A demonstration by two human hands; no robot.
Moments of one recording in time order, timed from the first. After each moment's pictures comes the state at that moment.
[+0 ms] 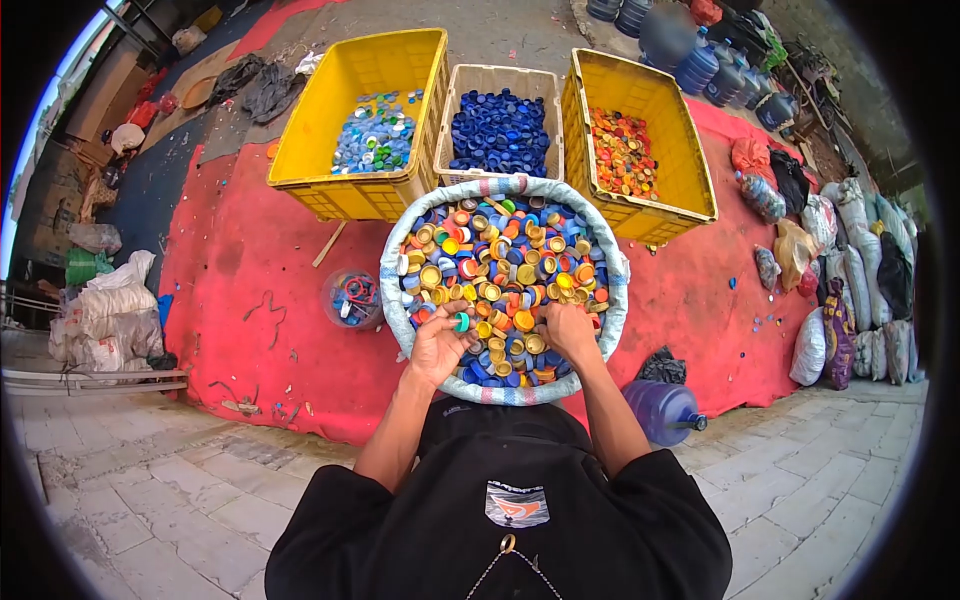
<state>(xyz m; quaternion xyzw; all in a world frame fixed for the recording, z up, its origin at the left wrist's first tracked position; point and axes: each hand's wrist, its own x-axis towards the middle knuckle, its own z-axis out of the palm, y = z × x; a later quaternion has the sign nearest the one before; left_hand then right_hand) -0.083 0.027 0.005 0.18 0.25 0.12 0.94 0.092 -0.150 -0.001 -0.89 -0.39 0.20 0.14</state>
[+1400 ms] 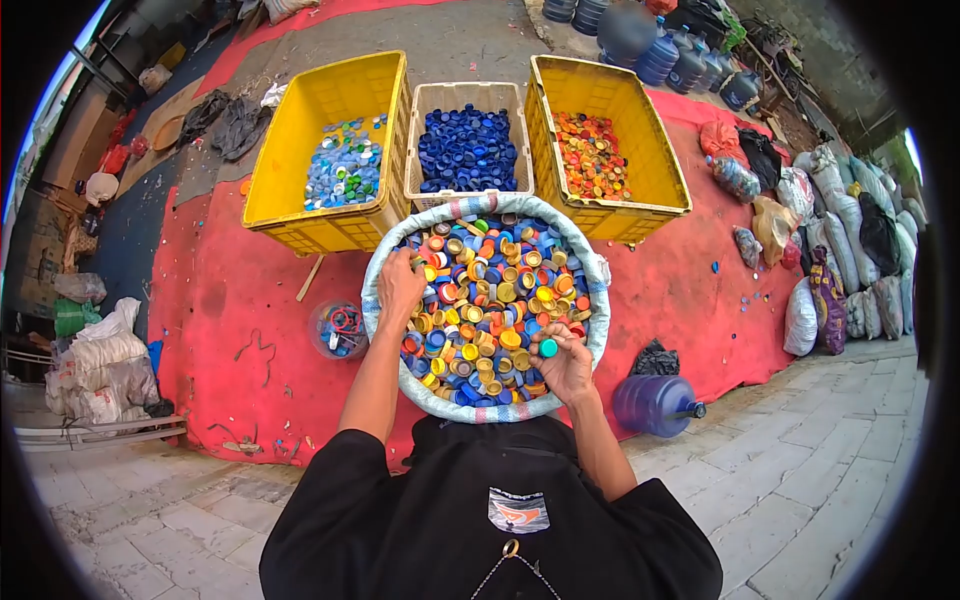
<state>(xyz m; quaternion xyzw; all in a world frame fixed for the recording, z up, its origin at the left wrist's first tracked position) 0.016 0.139 -0.028 0.89 0.32 0.18 0.27 0.059 -0.181 0.007 -0.33 0.07 0.42 0.84</state>
